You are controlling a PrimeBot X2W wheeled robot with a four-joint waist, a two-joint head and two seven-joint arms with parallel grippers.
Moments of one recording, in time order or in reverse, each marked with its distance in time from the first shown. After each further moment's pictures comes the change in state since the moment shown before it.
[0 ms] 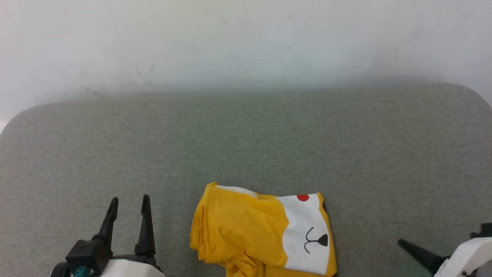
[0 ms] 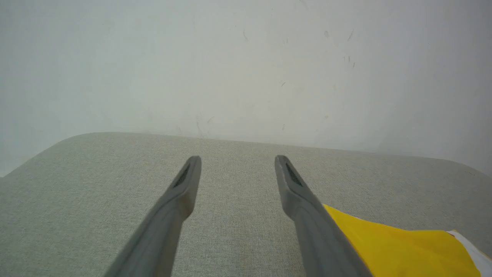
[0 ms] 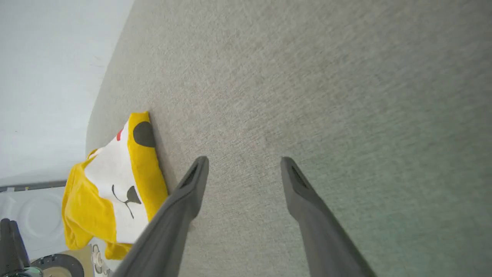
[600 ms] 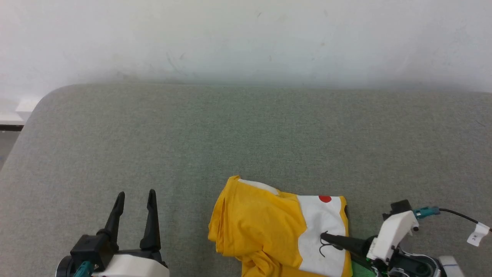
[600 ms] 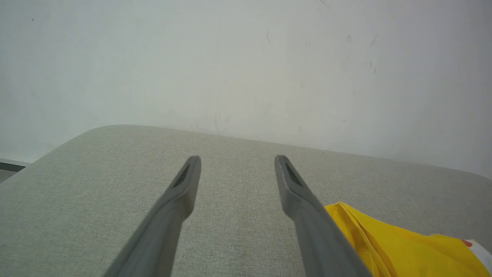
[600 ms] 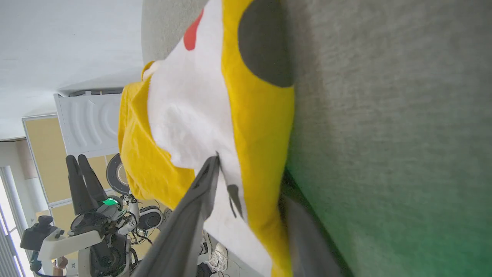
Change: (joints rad) left arm -0.026 -0.031 0.009 0.015 0.011 -0.035 0.000; right arm -0.205 0.055 0.291 0.297 0.252 0.000 0.105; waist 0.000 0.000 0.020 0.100
